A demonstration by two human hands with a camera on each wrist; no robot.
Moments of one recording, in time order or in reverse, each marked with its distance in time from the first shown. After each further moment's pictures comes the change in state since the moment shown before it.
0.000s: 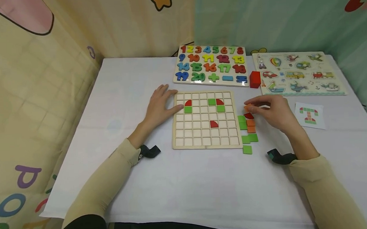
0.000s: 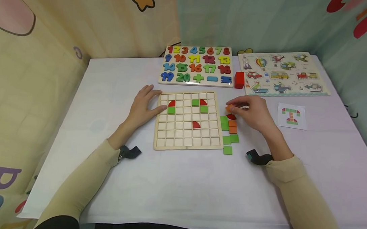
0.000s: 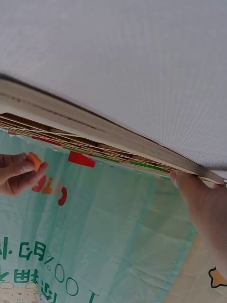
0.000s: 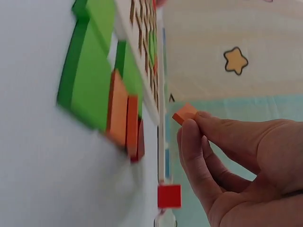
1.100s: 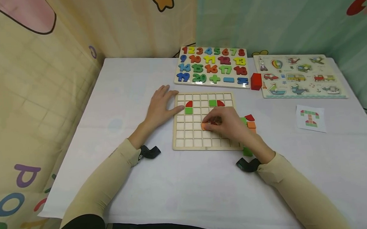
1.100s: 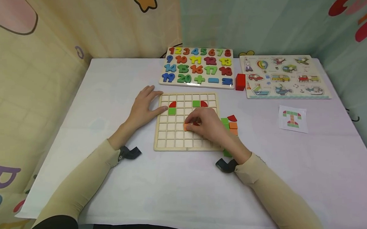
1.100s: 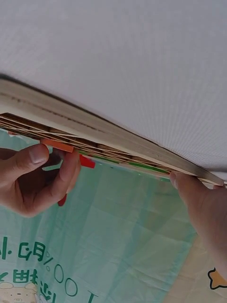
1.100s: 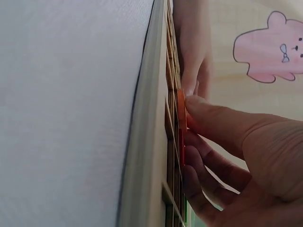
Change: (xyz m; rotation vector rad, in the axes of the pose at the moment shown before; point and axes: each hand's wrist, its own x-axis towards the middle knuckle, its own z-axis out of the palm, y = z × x) left_hand 0.002 -0.003 0.003 0.005 0.001 0.006; right_hand 0.016 -0.062 0.100 -0.021 -0.162 -0.382
